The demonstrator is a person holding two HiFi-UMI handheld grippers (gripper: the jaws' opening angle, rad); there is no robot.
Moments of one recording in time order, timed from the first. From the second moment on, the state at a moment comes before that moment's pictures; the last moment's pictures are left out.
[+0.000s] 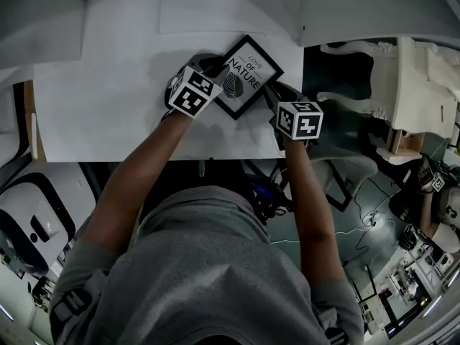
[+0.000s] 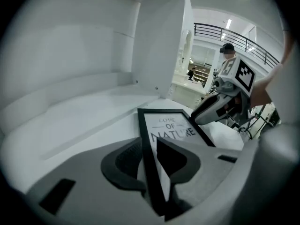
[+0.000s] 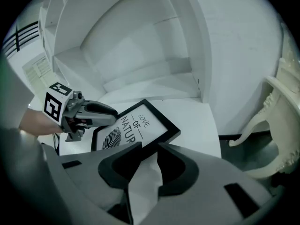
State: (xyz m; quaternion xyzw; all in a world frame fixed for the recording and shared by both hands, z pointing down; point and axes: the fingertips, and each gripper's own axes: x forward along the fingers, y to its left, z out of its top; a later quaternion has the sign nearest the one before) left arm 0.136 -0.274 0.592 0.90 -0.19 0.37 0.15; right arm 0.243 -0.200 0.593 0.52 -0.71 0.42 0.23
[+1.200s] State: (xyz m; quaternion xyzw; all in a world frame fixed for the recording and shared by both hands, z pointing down) left arm -0.029 -0.170 0.581 0.85 -0.30 0.35 0.26; right arm 0.099 -0.191 0.581 0.31 -0.82 0.40 0.27
